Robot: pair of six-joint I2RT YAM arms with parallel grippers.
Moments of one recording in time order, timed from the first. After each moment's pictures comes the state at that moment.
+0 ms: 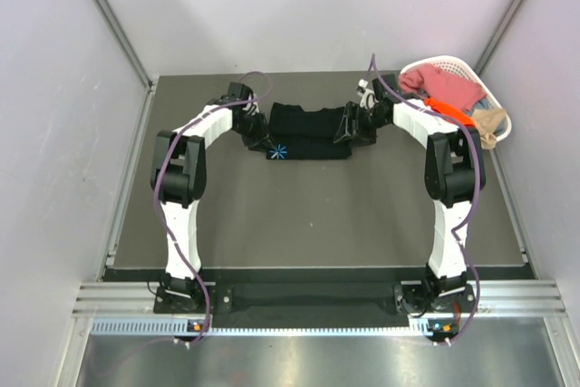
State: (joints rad) left arm -0.22 2.17 1.67 -0.61 0.38 -0.49; right arm 0.24 2.11 1.64 -0.59 -0.53 0.33
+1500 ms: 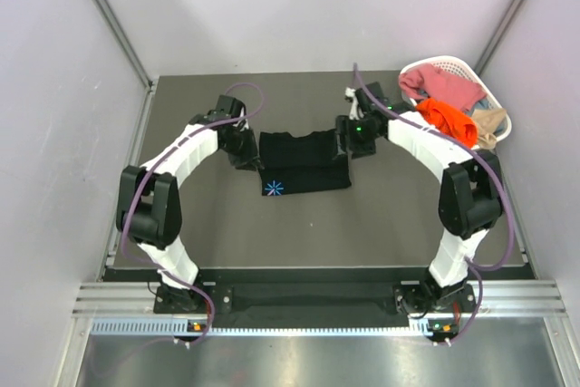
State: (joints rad) left arm -0.27 1.75 1.31 -0.72 0.24 -0.52; right arm 0.38 1.80 1.43 -0.72 -0.24 0.30
